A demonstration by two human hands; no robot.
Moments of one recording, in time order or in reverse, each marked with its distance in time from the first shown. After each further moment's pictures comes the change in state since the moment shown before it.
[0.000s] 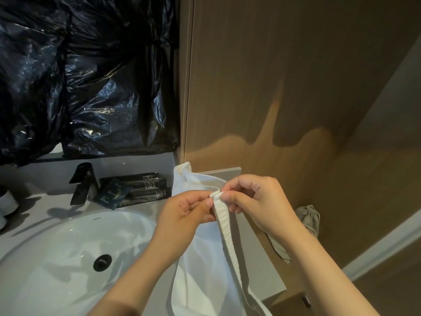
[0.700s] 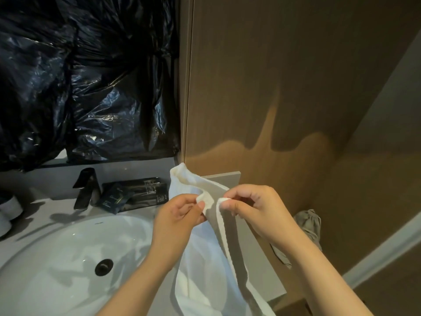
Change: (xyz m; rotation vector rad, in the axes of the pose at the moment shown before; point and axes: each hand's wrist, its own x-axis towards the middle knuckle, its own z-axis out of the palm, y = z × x) left_hand -0.003 -0.017 0.000 0.077 0.257 -0.050; right_hand -0.013 -0.003 -0.004 -0.051 -0.060 0.011
